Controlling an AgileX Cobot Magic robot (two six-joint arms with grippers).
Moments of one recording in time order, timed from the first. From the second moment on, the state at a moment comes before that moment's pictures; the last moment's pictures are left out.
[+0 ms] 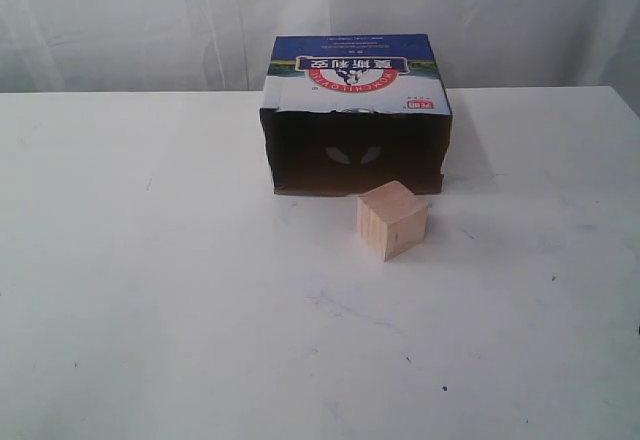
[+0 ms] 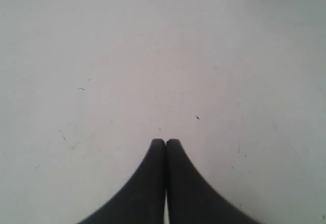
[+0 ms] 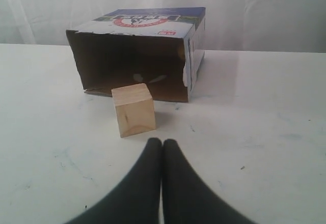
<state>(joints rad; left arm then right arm) -0.29 0.01 0.02 0.06 0.51 0.04 0.36 0.01 -0.01 -0.23 0.23 0.35</state>
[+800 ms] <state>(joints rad) -0.29 0.01 0.02 0.06 0.51 0.04 0.35 0.01 -0.01 -0.23 0.28 0.06</state>
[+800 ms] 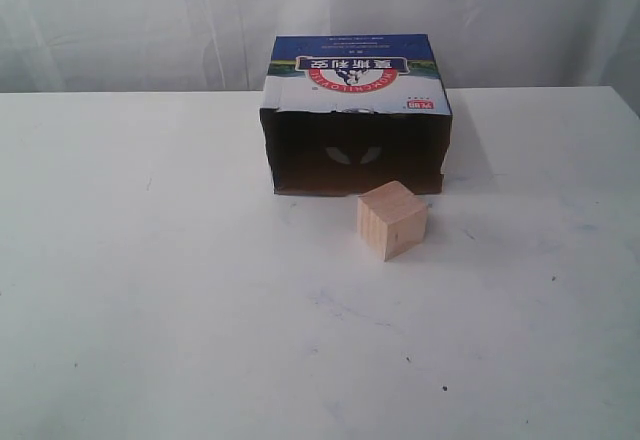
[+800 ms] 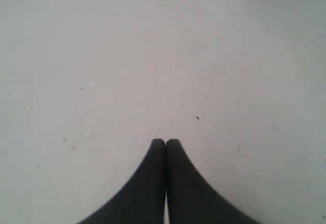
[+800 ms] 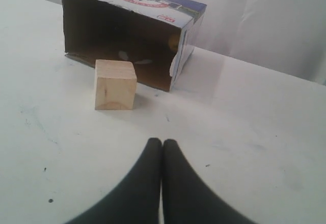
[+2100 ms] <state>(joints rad) -0.29 0.01 0.02 0.06 0.51 0.04 0.10 0.01 -0.01 -0.22 0.29 0.07</state>
